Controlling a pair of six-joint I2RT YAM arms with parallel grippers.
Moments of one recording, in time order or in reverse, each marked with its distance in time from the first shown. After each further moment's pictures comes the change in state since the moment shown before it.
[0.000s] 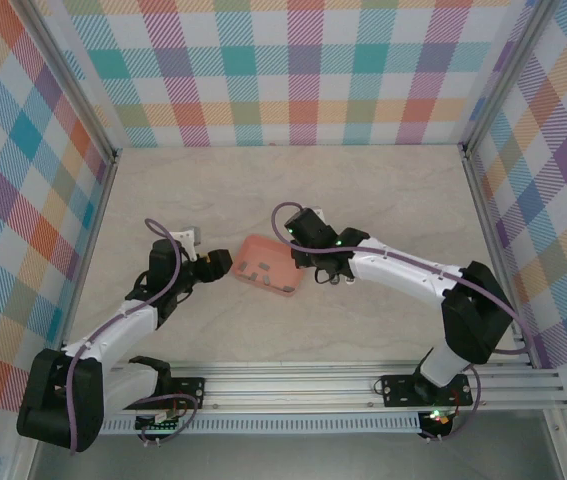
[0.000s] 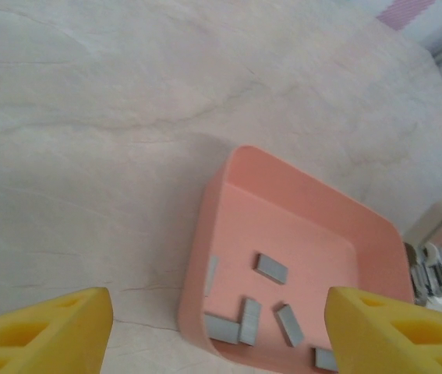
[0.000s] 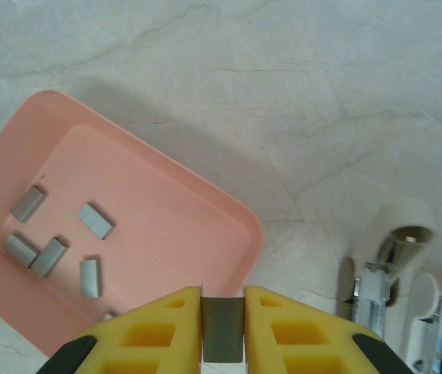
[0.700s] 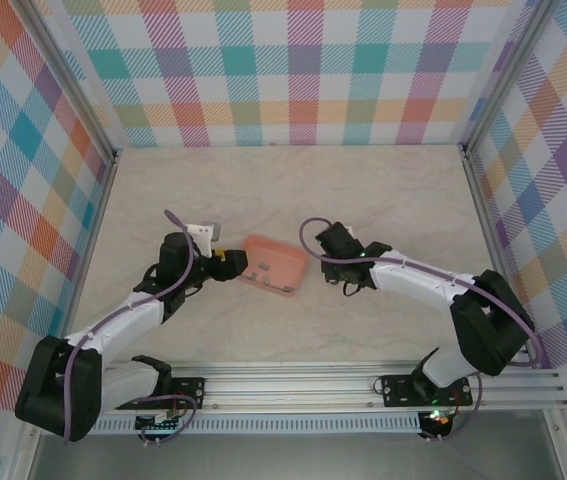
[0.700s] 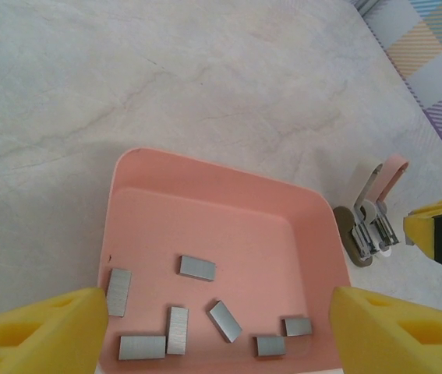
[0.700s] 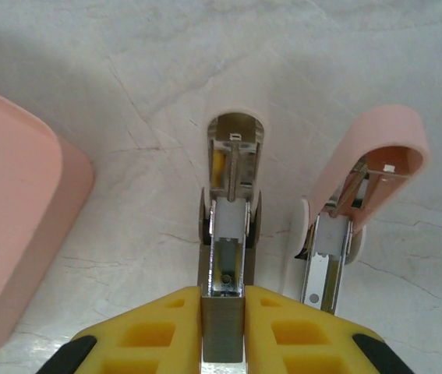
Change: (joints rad) left arm -0.082 0.059 0.068 0.017 0.067 0.086; right arm -0.124 -0.085 -0.258 0.062 -0.035 -0.062
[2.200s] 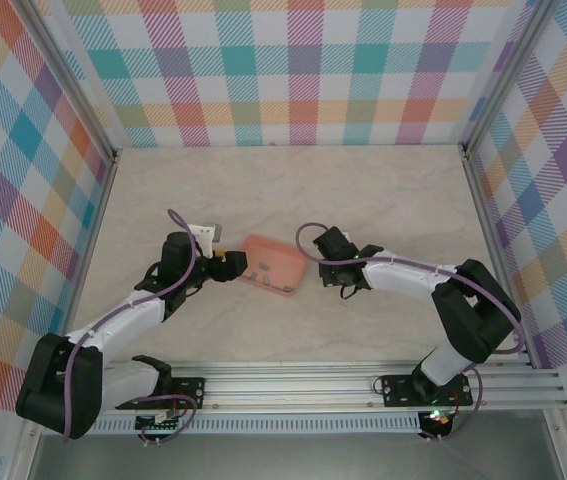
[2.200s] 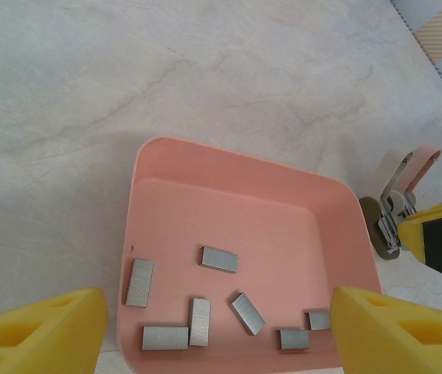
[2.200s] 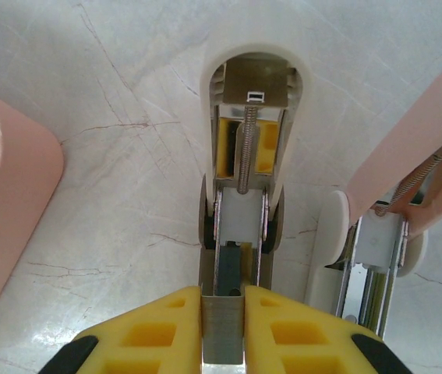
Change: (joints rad) left arm -0.010 0.005 0.013 -0.047 -0.044 0.035; right arm -0.014 0.090 -0.026 0.077 -0.034 0.011
